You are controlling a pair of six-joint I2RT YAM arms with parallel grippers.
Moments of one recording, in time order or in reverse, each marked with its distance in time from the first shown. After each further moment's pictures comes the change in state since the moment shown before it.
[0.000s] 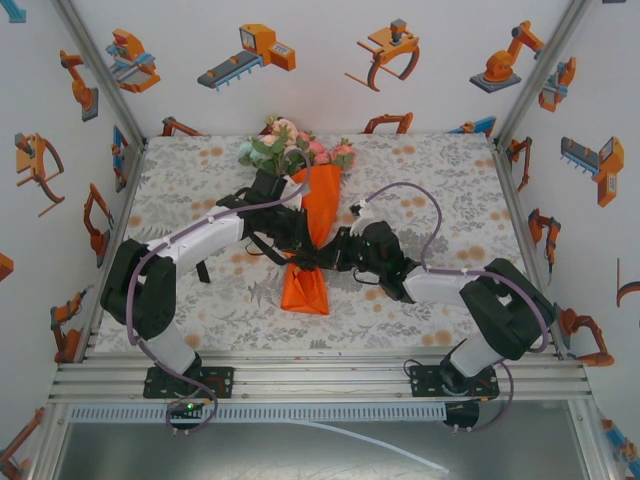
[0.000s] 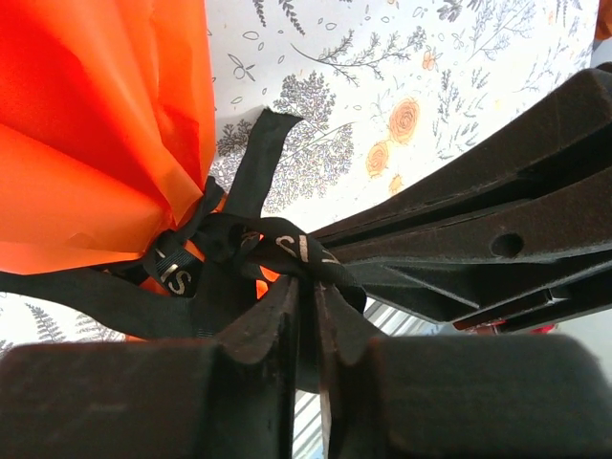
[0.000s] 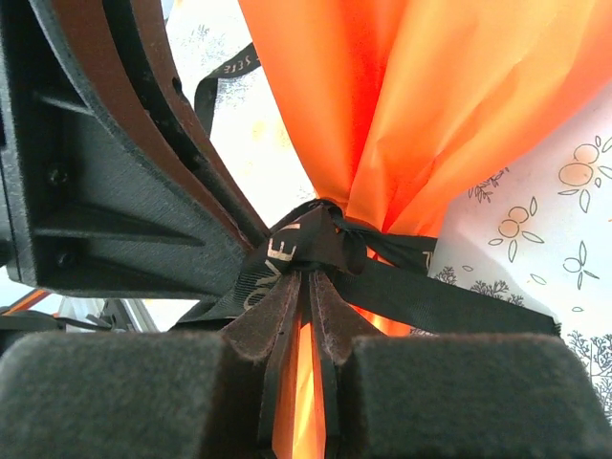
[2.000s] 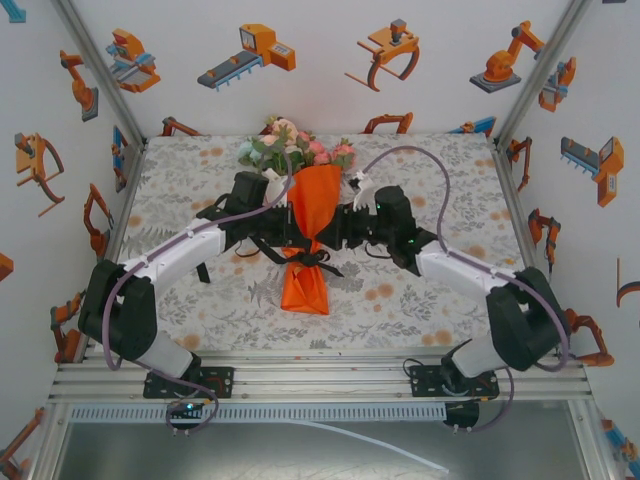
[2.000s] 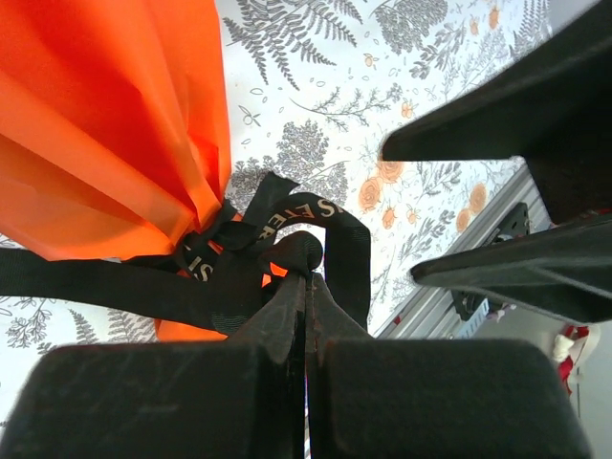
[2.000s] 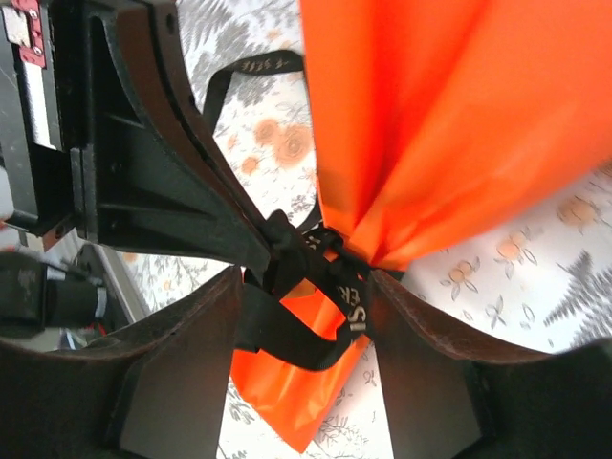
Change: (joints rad) left arm 0.044 -0.157 -0.134 0.165 -0.021 -0.008; right arm -0.129 -0.059 0.262 -0.394 -0.260 -0.321
